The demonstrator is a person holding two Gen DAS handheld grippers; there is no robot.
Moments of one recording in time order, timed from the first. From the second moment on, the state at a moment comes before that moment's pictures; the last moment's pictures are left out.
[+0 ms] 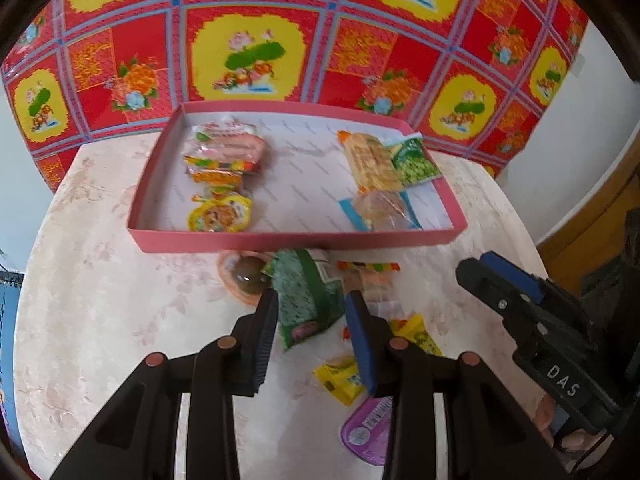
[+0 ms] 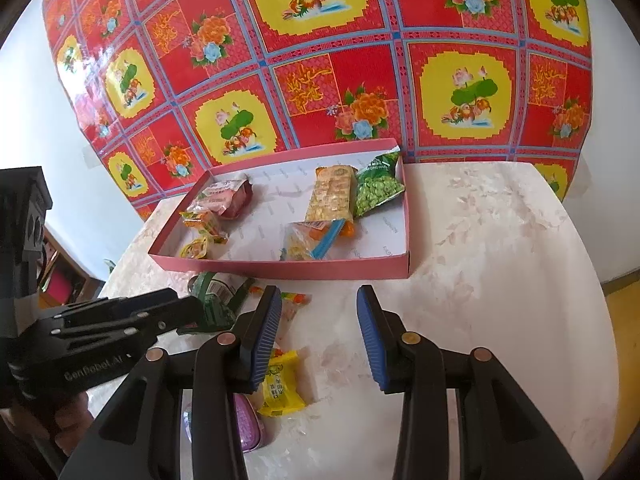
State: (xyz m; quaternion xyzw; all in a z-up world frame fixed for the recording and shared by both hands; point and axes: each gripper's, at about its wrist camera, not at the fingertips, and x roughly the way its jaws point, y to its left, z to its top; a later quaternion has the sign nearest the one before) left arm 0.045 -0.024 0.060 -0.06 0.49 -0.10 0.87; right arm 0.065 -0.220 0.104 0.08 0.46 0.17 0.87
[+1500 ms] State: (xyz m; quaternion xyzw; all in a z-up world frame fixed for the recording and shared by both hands) left arm 0.060 -0.052 0.028 0.02 0.49 -0.05 0.87; right arm 0.064 -0.230 0.092 0.10 0.47 0.16 0.86
